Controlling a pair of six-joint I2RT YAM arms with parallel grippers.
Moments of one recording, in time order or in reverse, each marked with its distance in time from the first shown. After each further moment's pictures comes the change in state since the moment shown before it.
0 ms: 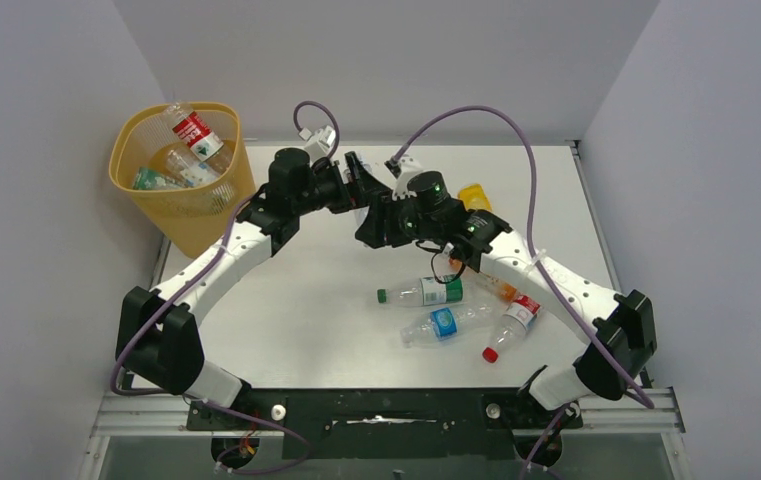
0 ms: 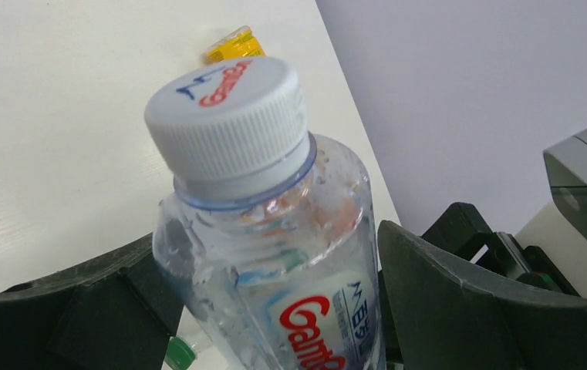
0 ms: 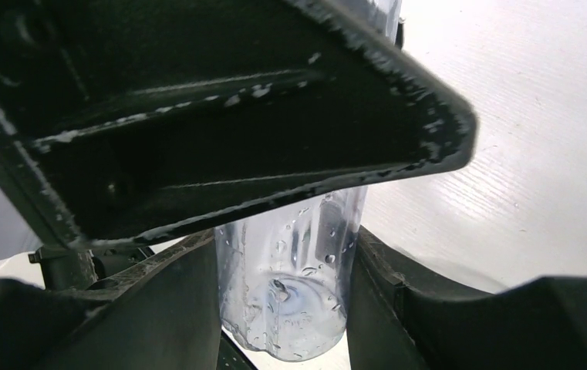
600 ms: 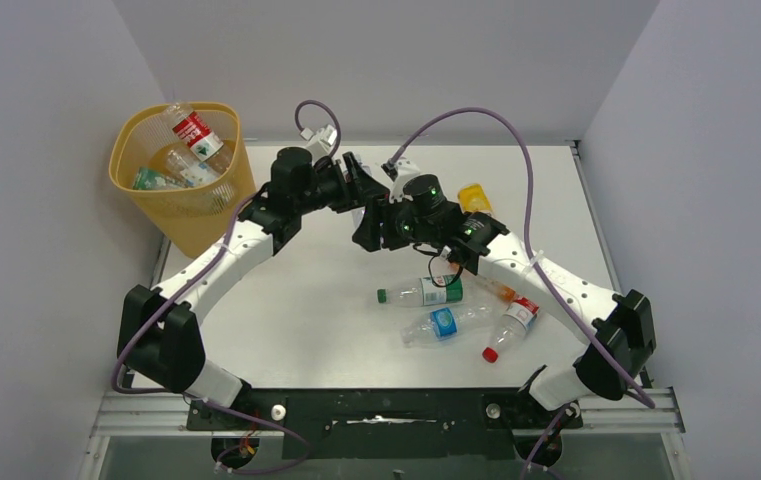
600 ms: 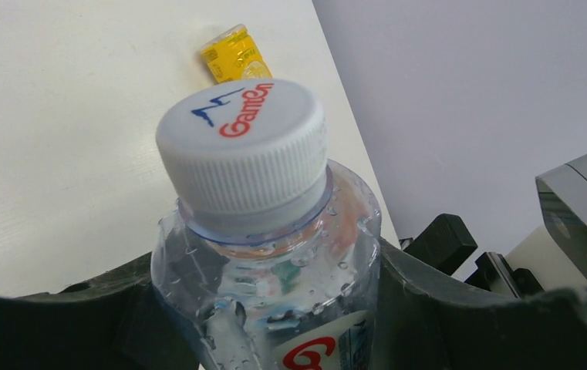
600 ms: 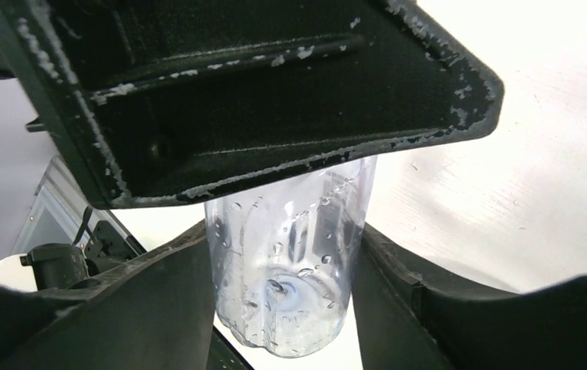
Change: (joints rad) left arm -0.003 0.011 0.013 -0.006 -0.010 -0.024; right arm 0.024 0.000 -0.003 0.001 0.038 0.000
